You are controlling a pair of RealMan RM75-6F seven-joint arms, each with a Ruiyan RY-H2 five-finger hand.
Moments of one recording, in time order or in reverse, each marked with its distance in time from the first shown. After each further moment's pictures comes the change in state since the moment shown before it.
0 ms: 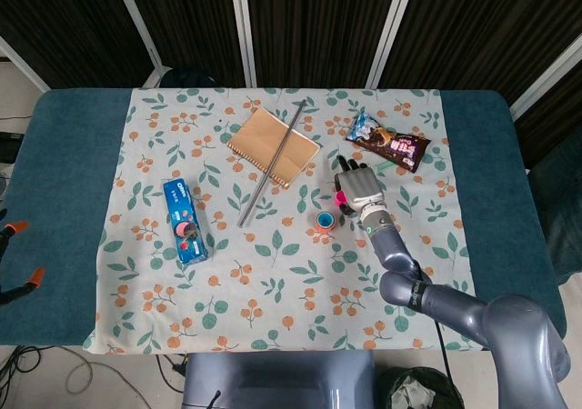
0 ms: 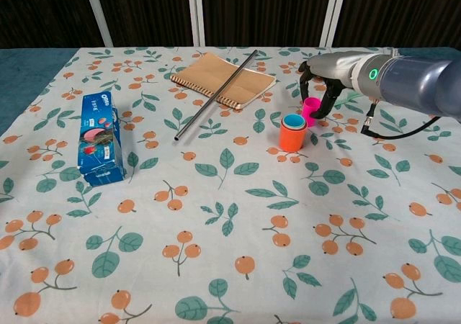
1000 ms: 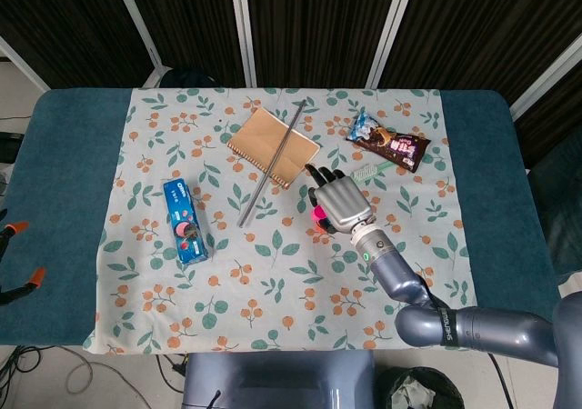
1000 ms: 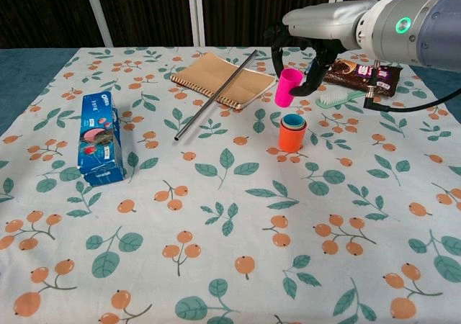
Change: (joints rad) left arm 0.001 0.004 0.002 -0.009 0.003 0.000 -0.003; right arm -0.008 0.304 -0.018 -0.644 -0.057 0.218 -0.130
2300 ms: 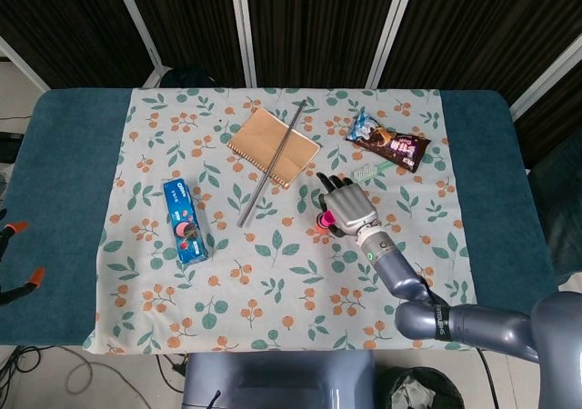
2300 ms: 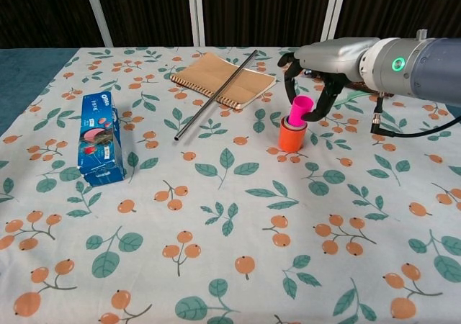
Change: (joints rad) left arm 0.000 0.000 0.000 0.001 -0.003 0.000 0.005; right arm -0.013 -0.082 -0.061 0.162 -0.015 -0.056 0.076
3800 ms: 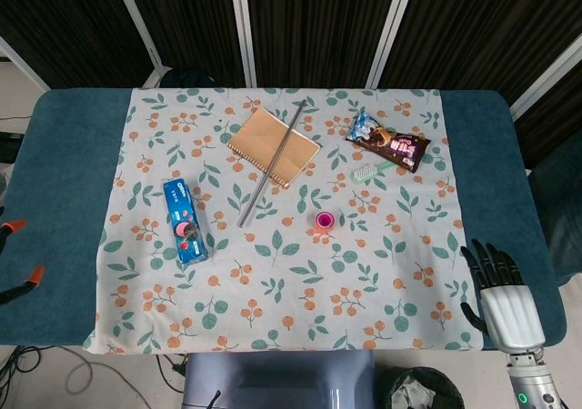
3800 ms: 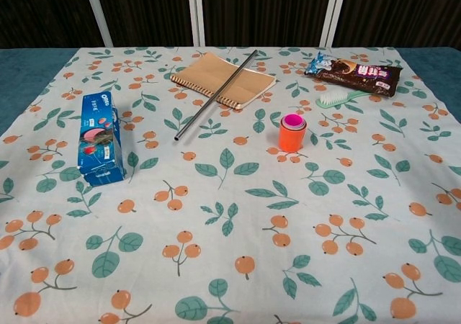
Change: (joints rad) left arm 0.005 -0.008 -0.004 0.007 0.026 0.032 -0.019; right arm -0.804 0.243 -0.349 -0.147 -0.747 0.849 0.238
